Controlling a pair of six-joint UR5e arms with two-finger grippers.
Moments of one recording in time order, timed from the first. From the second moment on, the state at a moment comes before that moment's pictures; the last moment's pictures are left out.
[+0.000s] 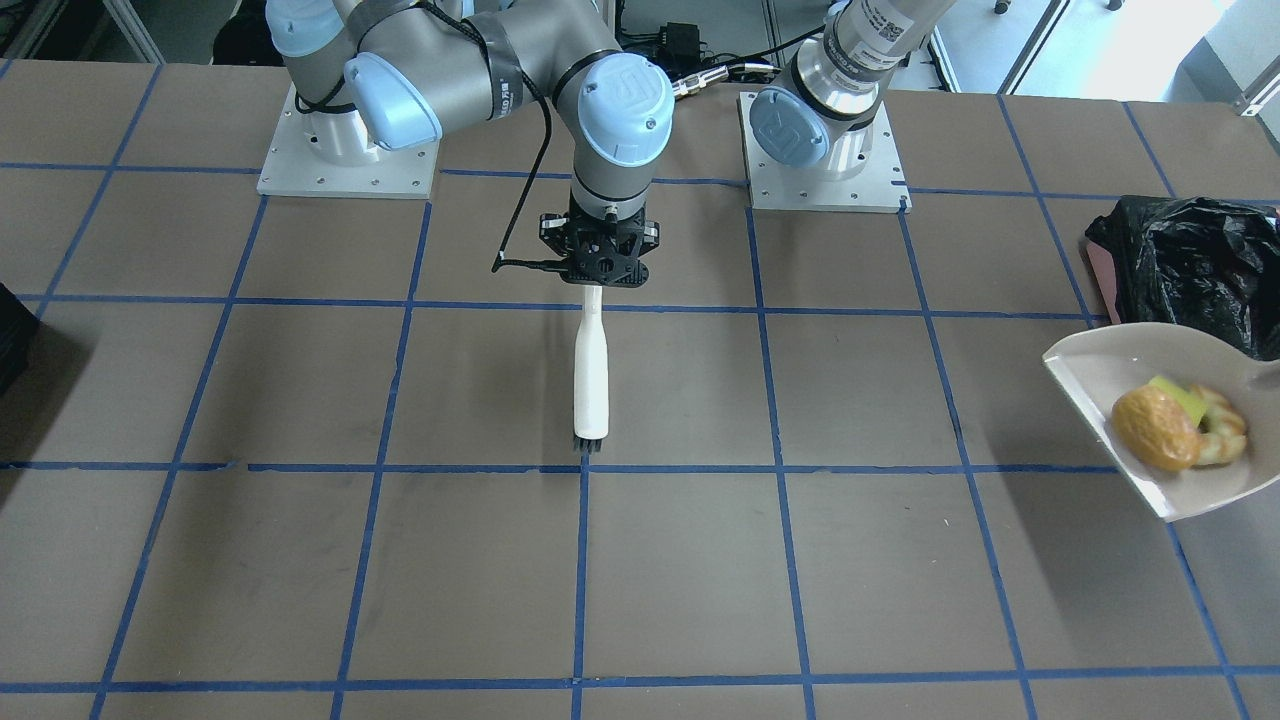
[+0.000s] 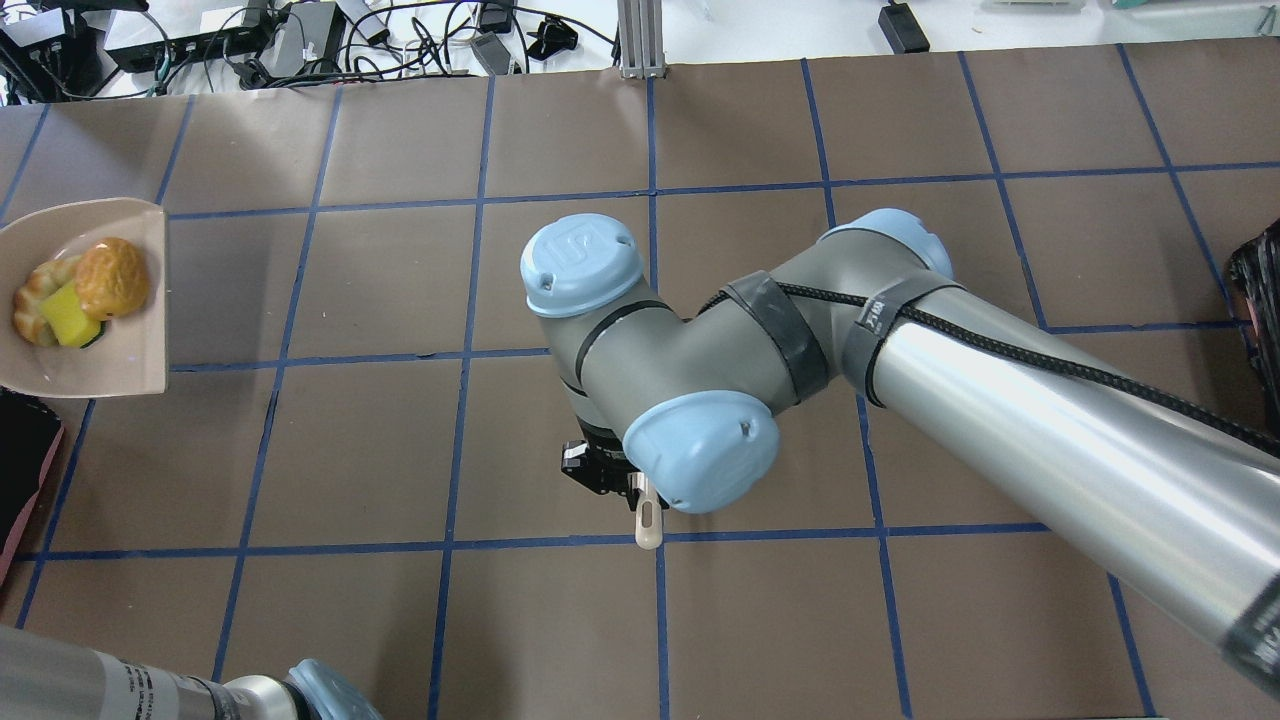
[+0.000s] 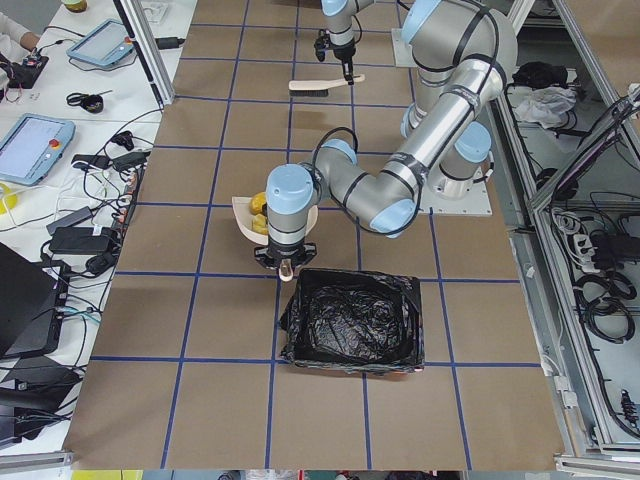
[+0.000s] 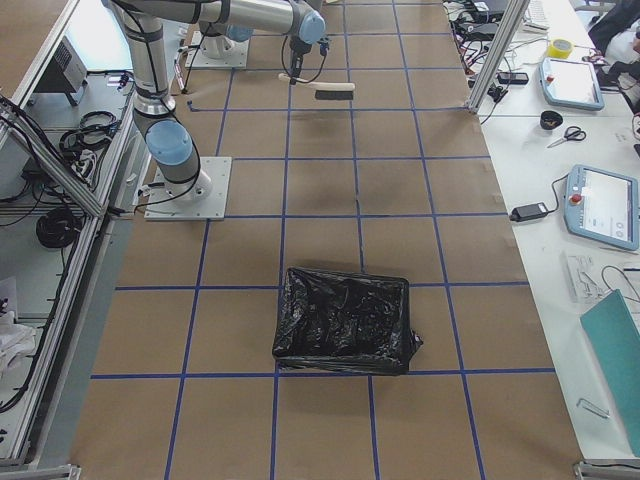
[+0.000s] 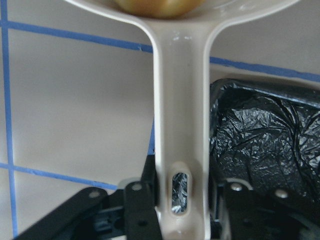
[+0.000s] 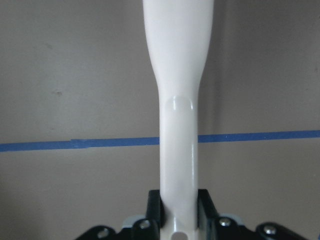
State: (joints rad) left arm -0.65 -1.91 -1.47 -1.23 1.54 2.31; right arm 2.12 -1.35 1.83 -1.80 -1.52 0.55
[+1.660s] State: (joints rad) left arm -0.37 -2.00 -1.34 -0.85 1.79 2.80; right arm 2.12 -1.37 1.95 -1.93 -1.45 0.50
